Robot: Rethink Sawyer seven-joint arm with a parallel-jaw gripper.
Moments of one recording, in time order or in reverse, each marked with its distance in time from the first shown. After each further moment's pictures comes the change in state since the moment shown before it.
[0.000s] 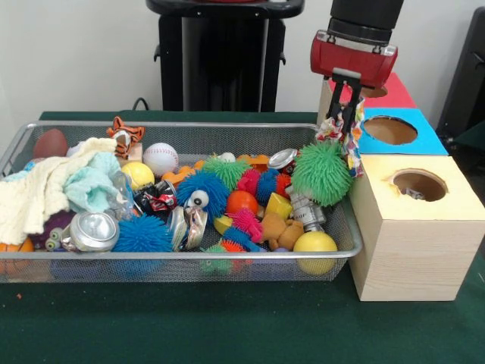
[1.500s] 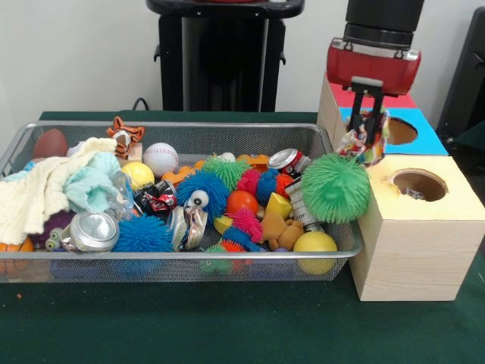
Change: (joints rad) arm -0.031 0.012 0.042 -0.099 0.001 0.026 0.000
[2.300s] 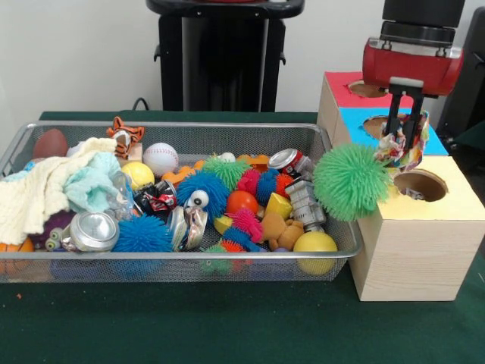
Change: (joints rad) arm 0.054 0.050 -0.027 -0.086 0.072 0.022 0.014
